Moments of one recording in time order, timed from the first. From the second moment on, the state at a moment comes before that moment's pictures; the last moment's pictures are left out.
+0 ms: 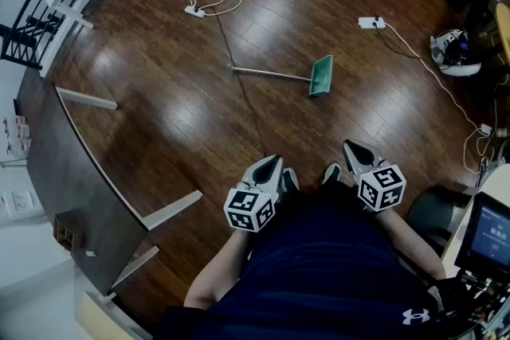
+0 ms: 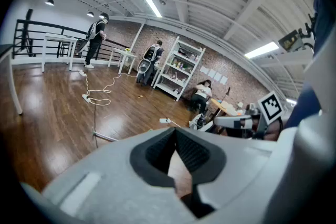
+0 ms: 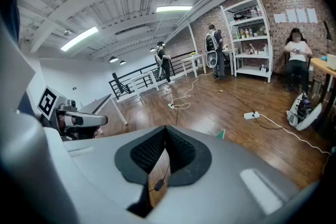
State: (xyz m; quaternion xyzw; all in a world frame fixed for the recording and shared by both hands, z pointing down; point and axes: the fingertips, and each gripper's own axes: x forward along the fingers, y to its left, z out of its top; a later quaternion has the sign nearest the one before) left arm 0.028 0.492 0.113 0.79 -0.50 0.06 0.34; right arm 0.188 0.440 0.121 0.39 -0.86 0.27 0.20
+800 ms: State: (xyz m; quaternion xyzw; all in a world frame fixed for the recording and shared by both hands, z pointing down) left arm 0.017 0.409 0.125 0.77 -0.51 0.12 0.36; right arm 0.183 0.353 0.147 0.37 -0.85 0.32 0.19
